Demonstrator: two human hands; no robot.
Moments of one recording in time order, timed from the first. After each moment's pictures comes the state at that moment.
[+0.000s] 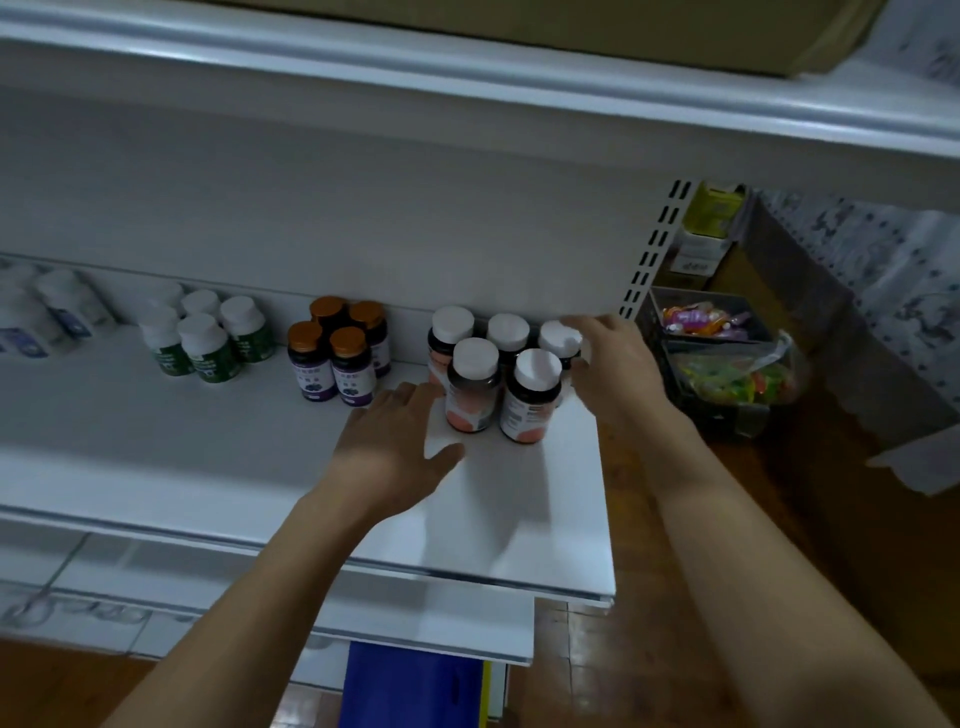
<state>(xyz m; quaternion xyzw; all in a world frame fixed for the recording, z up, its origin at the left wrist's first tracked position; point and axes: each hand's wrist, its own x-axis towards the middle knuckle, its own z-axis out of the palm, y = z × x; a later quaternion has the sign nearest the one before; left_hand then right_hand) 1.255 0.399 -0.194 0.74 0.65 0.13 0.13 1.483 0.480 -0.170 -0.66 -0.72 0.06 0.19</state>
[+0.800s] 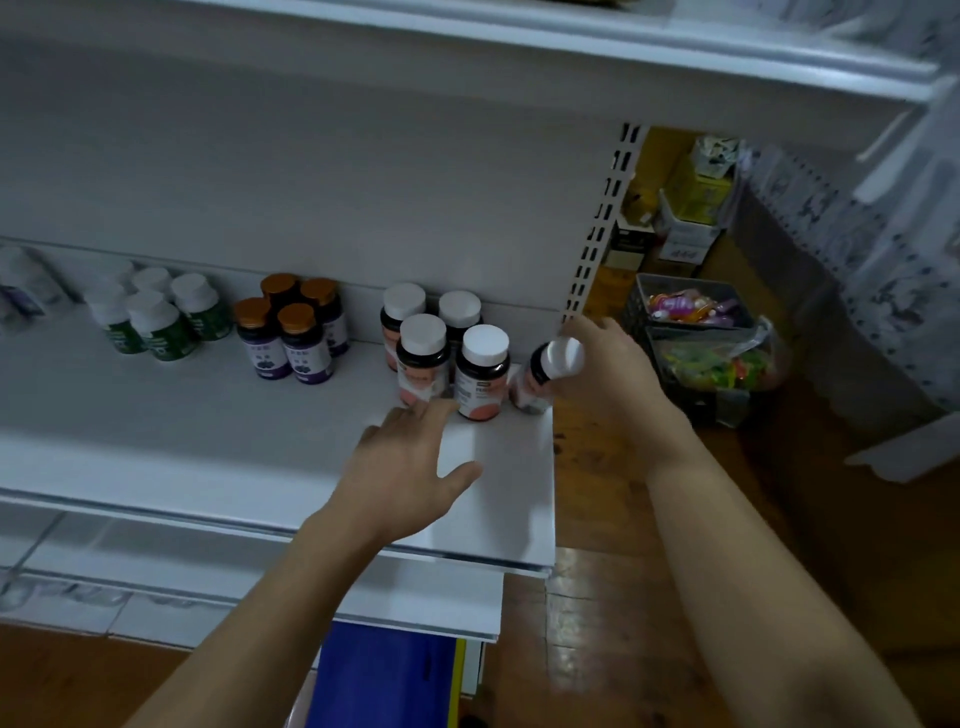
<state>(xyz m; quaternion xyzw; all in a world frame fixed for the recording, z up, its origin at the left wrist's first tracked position) 1.324 0.363 -0.200 0.75 0.63 0.14 0.15 1.538 0.465 -0.178 -0.67 -0.71 0.14 0.16</state>
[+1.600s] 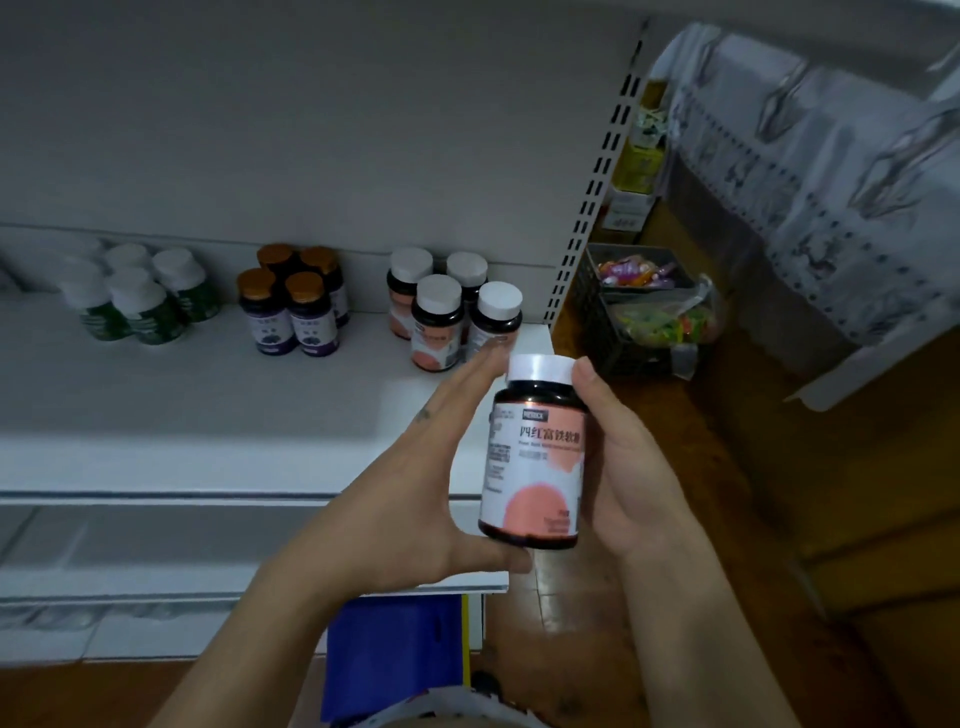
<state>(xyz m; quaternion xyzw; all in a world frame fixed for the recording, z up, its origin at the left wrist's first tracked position) 1.266 0.293 -0.171 0.81 0.37 0.27 0.36 1.450 0.293 -0.168 -0.50 -0.30 0.61 0.53</state>
